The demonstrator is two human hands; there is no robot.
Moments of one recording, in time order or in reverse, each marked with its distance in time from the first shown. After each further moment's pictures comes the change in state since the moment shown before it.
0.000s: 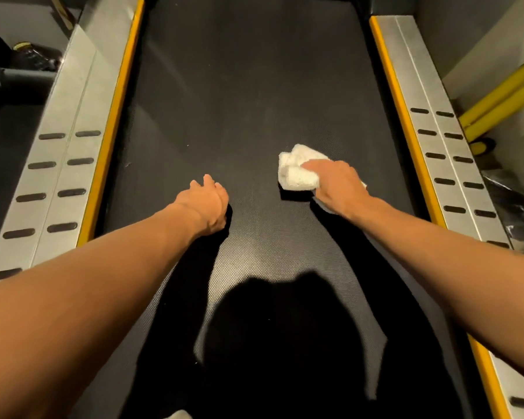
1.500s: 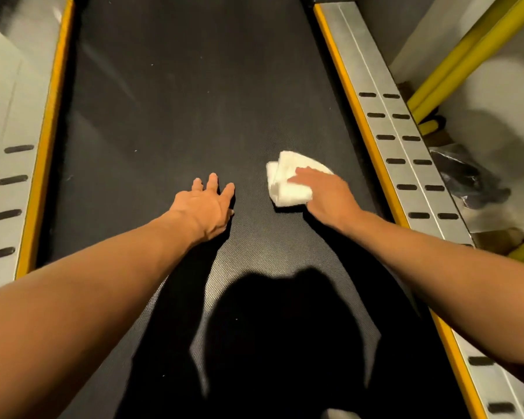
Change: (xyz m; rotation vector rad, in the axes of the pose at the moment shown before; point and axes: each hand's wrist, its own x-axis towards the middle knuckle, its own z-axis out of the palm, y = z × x) left_hand 0.006 0.064 -0.012 0.050 0.083 0.163; right_hand -0.054 0.056 0.004 0.146 0.106 0.007
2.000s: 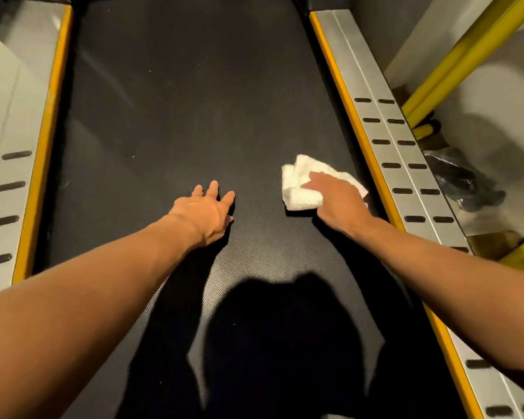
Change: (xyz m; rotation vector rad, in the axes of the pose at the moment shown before) left_hand 0.000 0.001 -0.003 0.009 -0.042 0.041; right_hand -0.008 0.012 -0.012 -0.098 0.014 0.123
